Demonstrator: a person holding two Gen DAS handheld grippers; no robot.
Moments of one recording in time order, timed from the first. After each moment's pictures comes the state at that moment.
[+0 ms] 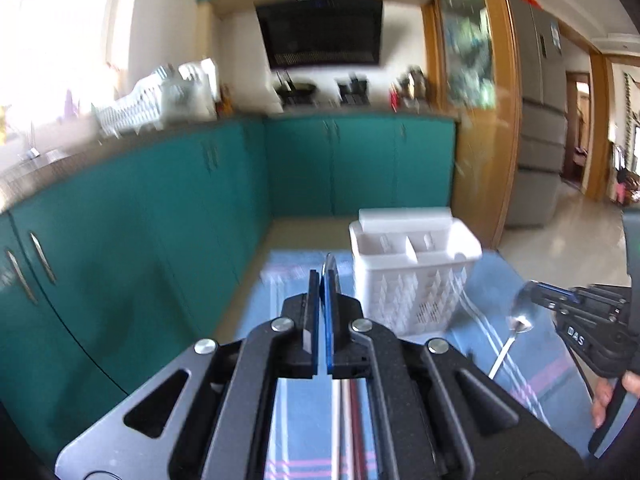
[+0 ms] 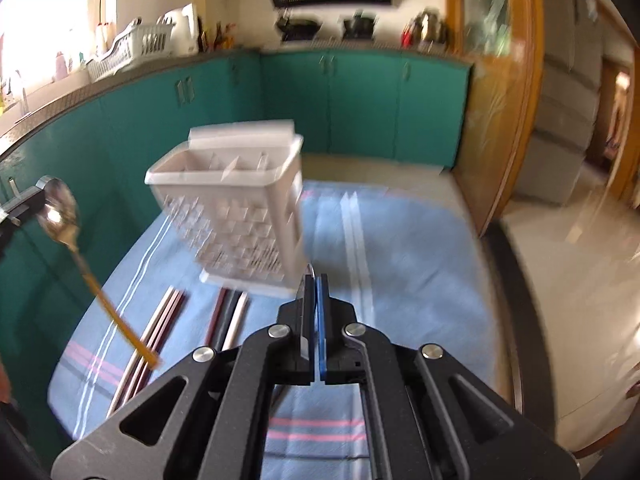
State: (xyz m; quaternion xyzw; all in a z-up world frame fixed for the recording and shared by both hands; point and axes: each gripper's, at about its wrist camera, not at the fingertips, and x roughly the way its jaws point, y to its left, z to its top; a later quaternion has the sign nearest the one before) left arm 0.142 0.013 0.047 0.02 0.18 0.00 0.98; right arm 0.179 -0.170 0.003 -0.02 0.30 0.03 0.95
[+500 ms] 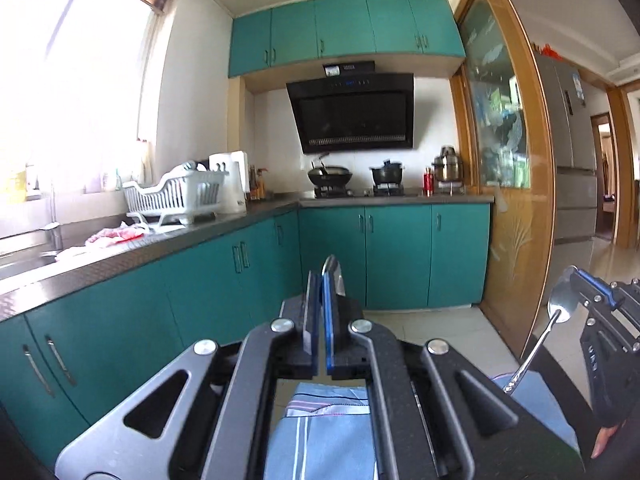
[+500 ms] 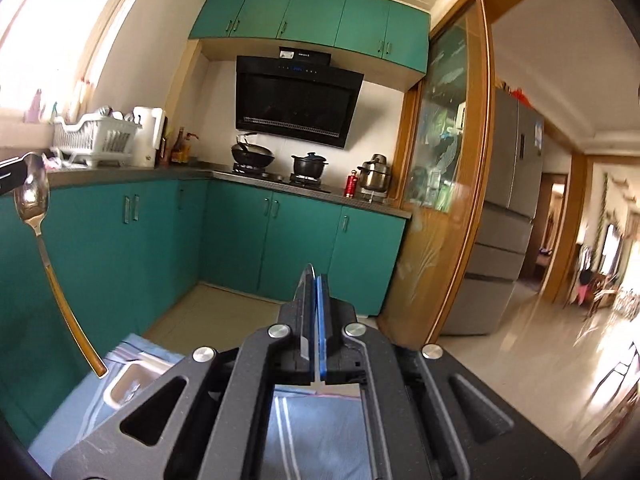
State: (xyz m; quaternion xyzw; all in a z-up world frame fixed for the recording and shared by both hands) left arm 0.227 0.004 0.141 0.03 0.07 0.05 1.00; right arm 0.259 -0.143 0.106 -0.11 0.10 -0.08 0.99
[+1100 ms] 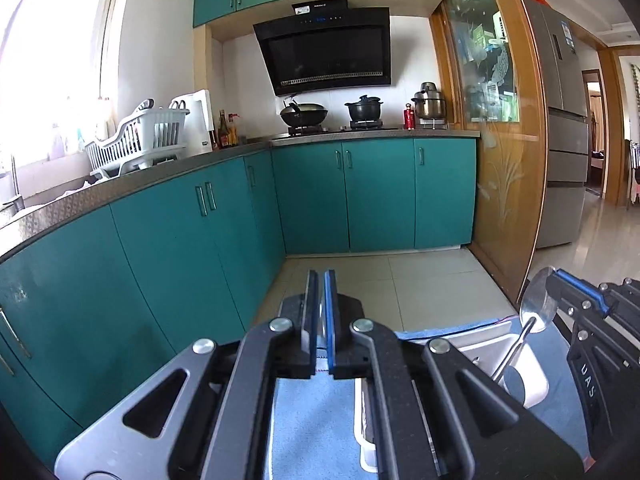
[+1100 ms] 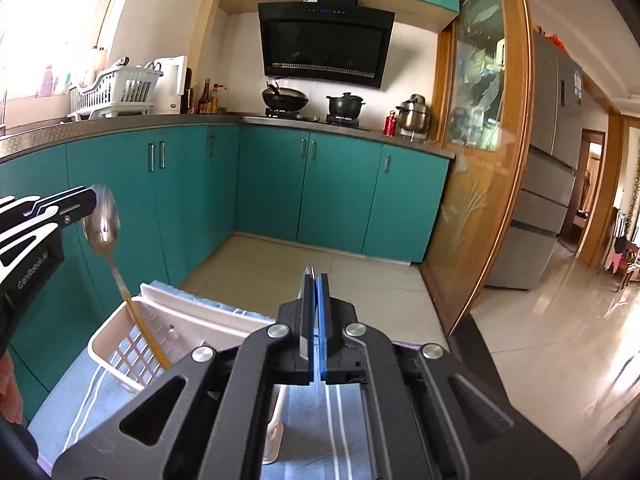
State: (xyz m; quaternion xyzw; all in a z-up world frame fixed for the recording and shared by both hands) left arm 0.293 -0.019 0.060 0.05 0.16 0.02 0.99; right arm 0.287 -0.138 0.028 -0.06 0.20 0.00 0.98
